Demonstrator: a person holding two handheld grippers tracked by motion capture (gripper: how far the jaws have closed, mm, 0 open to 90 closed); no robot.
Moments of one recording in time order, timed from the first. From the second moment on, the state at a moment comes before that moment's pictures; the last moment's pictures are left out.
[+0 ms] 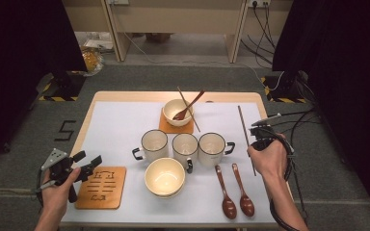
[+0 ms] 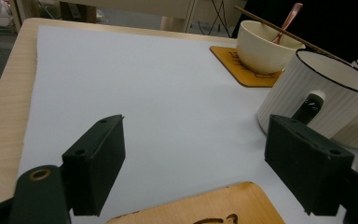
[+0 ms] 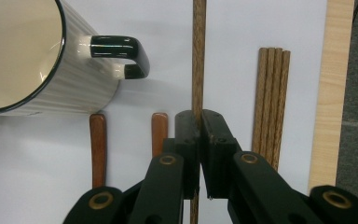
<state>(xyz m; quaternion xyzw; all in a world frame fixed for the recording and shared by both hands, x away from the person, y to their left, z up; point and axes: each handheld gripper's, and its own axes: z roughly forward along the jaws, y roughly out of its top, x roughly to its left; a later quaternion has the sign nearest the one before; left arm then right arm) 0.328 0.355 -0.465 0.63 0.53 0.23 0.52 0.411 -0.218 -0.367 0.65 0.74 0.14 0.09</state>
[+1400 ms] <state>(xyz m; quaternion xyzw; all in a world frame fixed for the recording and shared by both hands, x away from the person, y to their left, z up) 0.328 0.356 -0.464 0.63 0.53 0.23 0.52 0.424 -0.199 -0.348 0.64 0.75 0.16 0.11</state>
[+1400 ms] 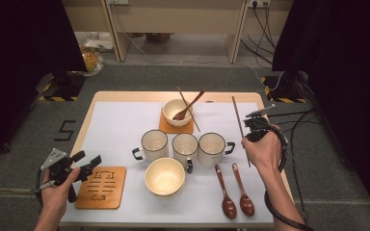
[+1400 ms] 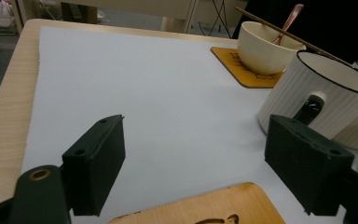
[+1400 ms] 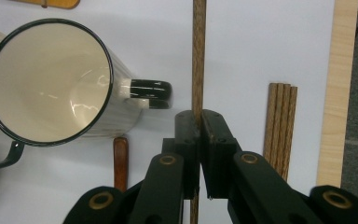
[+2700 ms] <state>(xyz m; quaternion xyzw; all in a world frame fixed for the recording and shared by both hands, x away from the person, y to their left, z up) 0.328 0.357 -0.463 0.63 0.53 0.23 0.52 0.436 -0.180 -0.337 0.63 0.75 0.17 0.11</state>
